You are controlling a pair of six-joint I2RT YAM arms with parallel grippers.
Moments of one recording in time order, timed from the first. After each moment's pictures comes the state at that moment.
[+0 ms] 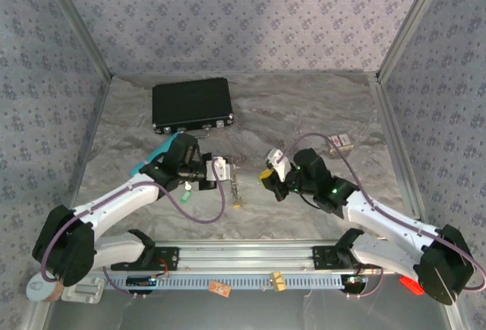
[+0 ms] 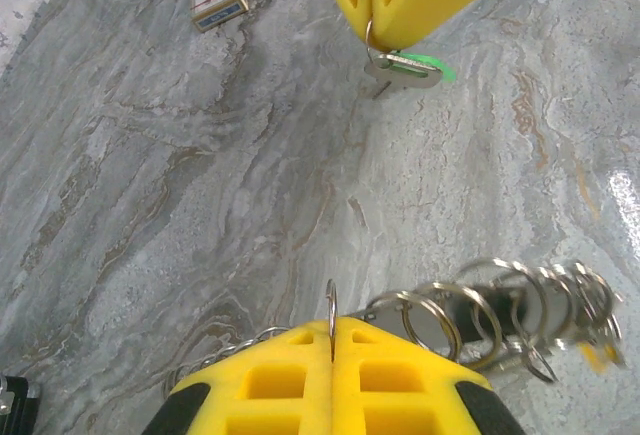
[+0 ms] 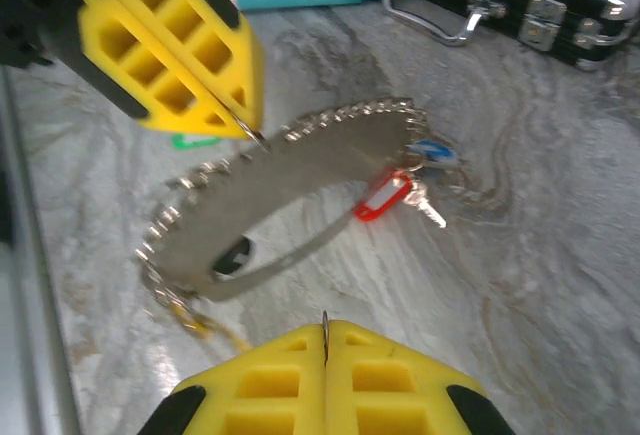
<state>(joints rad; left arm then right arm) -0.63 1.18 0.67 -0.16 0.56 0.83 0.74 0.99 0.57 -0.12 -0.34 -0.03</state>
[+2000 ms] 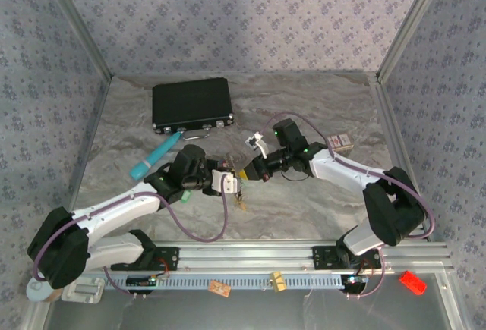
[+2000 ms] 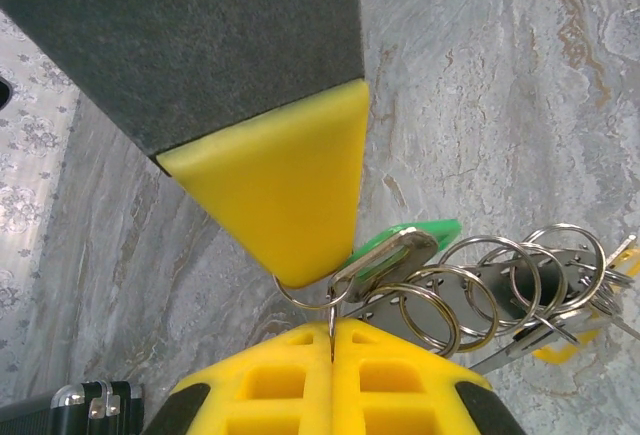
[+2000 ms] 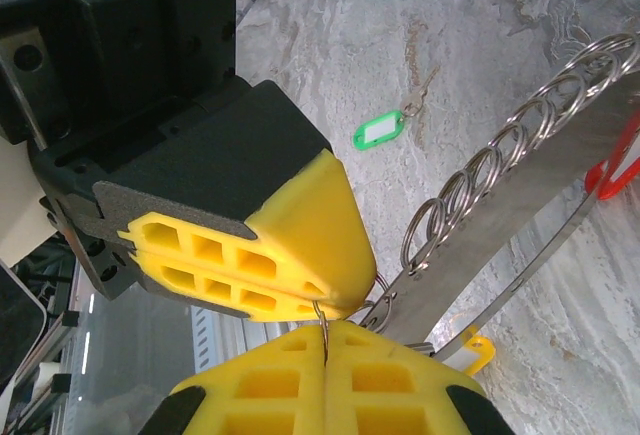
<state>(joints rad) -0.77 1.14 0.60 -0.05 0.32 0.96 0.60 1.50 0.89 -0.20 -0.92 0.16</state>
